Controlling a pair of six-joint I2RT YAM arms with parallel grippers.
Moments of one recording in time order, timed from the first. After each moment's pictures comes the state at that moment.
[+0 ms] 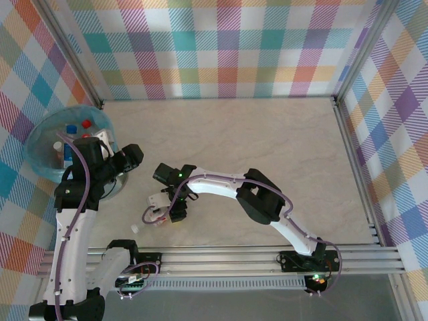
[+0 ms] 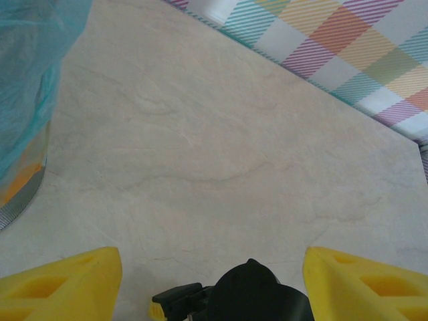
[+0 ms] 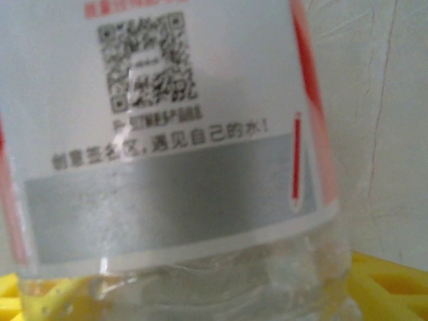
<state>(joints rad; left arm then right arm) 0.00 0.84 1.12 -0.89 0.18 -0.47 1.13 2.34 1.88 -0.78 -0.28 -0.83</state>
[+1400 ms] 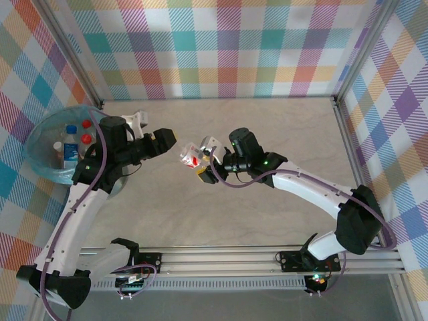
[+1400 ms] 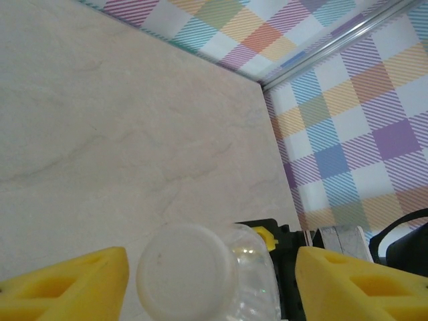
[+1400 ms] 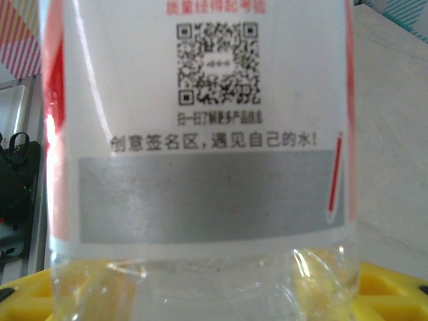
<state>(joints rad) -0.27 1.03 1.20 -0.64 0.42 -0.65 0.80 1.46 1.12 -0.19 -0.47 -0.18</state>
